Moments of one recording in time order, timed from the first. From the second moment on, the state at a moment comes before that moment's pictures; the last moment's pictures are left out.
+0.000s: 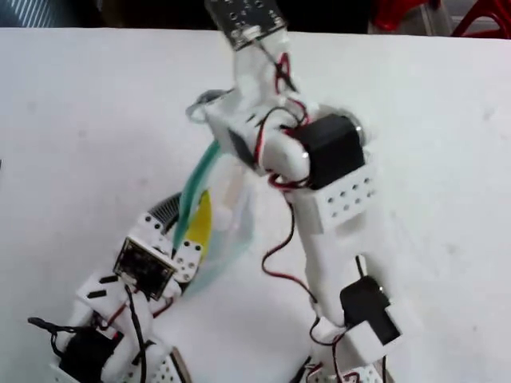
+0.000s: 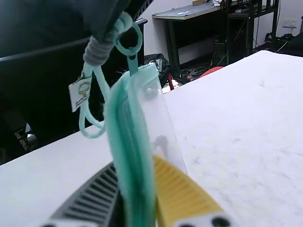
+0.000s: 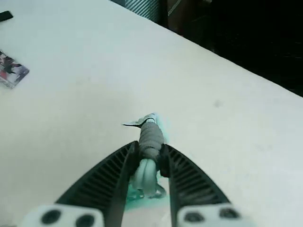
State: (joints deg) left arm 23.8 -105.1 75.5 49.2 -8.0; right arm -31.0 2.4 -50.9 95.3 5.2
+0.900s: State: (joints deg) left arm 24.1 -105.1 75.5 49.1 -8.2; right arm -18.0 -13.5 -9.9 65.9 24.8
